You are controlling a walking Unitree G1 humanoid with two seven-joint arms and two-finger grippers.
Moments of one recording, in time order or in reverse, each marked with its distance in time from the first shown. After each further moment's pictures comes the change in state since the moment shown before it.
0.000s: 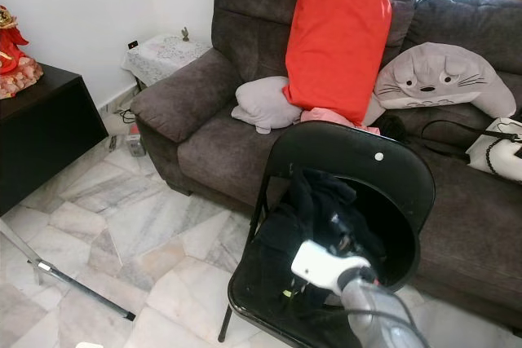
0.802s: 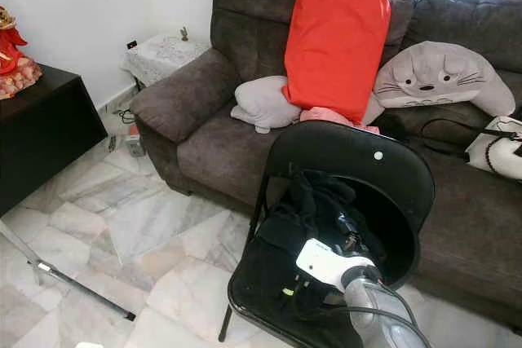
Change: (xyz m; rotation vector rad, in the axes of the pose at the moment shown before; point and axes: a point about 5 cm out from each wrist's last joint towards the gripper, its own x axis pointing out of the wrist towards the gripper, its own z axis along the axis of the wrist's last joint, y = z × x) left arm 0.000 0.000 0.000 0.000 0.000 0.000; right arm 0.002 -0.008 -0.005 0.016 0.037 -0.059
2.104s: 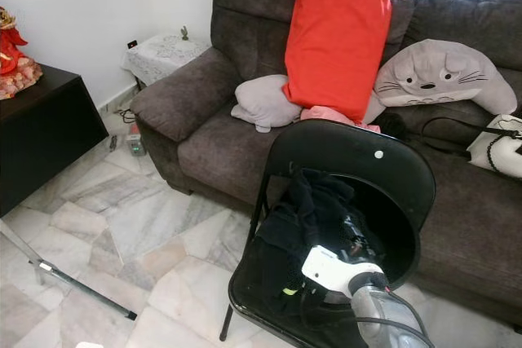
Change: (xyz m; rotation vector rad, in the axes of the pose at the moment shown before) left arm 0.000 0.000 0.000 0.002 -0.001 0.000; right arm -0.006 -0.003 -0.006 -0.071 0.001 -0.015
